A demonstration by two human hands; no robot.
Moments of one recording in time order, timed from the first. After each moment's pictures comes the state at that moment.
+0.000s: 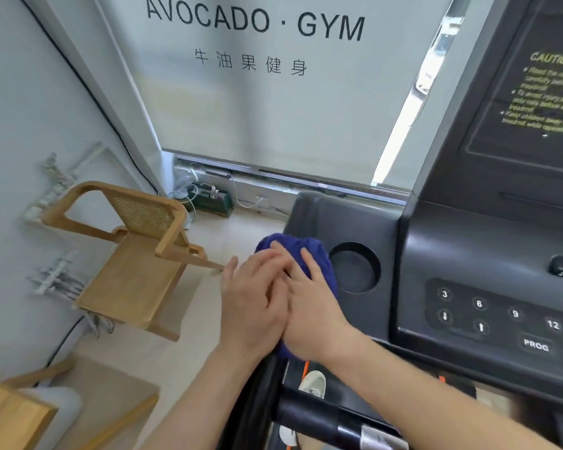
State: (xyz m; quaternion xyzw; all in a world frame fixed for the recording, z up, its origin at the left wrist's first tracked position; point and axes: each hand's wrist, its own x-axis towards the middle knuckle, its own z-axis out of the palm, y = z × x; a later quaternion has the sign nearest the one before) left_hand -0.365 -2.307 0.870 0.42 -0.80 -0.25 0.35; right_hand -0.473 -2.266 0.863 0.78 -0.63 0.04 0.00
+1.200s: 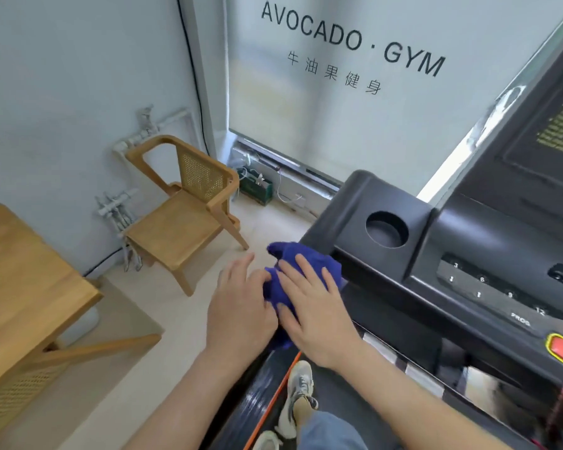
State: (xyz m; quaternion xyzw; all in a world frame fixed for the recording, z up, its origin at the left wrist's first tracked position) left_hand -0.260 -2.164 0.878 0.60 -0.75 -0.17 0.22; right_hand -0.410 -2.145 0.870 0.80 -0.58 0.08 -0.14
